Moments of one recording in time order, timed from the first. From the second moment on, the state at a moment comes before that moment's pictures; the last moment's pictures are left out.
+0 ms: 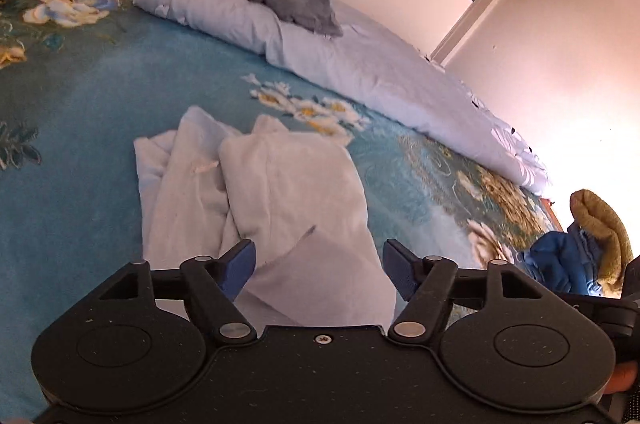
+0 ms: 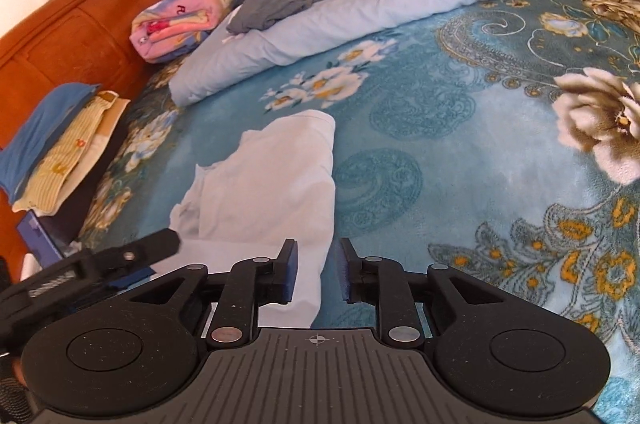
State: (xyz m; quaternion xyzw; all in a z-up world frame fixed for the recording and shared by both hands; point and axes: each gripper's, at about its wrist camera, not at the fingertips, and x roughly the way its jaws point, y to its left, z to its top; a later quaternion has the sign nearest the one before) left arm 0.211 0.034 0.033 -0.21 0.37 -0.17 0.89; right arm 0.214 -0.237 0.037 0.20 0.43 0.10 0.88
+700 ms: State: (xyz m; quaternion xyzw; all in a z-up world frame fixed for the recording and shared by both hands) left arm 0.171 0.102 -0.004 -0.24 0.33 -0.11 0.91; right arm 0.206 -0.239 0.013 0.22 0.45 0.11 0.86
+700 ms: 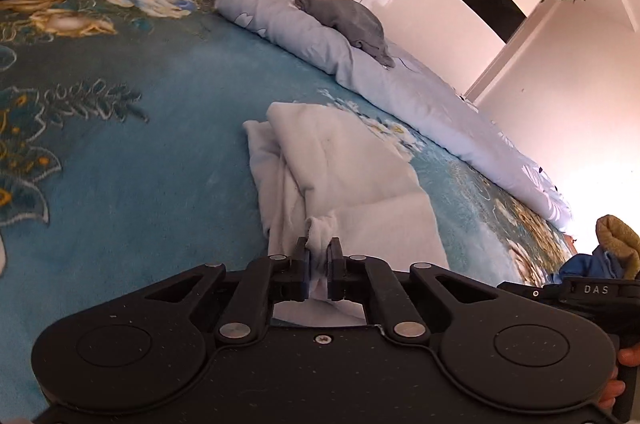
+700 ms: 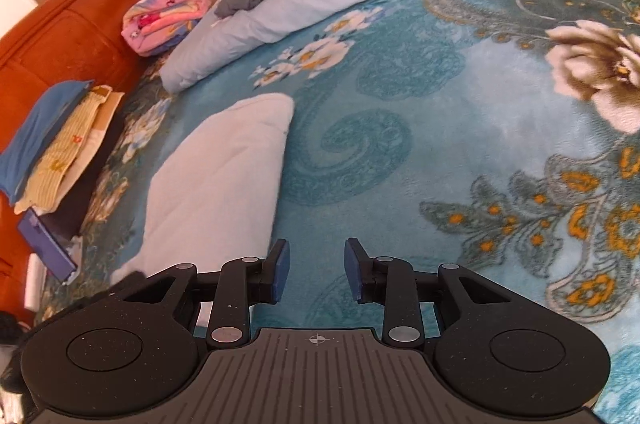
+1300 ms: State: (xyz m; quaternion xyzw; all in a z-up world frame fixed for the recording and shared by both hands) left arm 0.295 0.131 -0.013 -0.26 0.39 -0.12 0.87; right arm 0.218 -0.190 -0.021 0.29 0.47 0.21 0.81
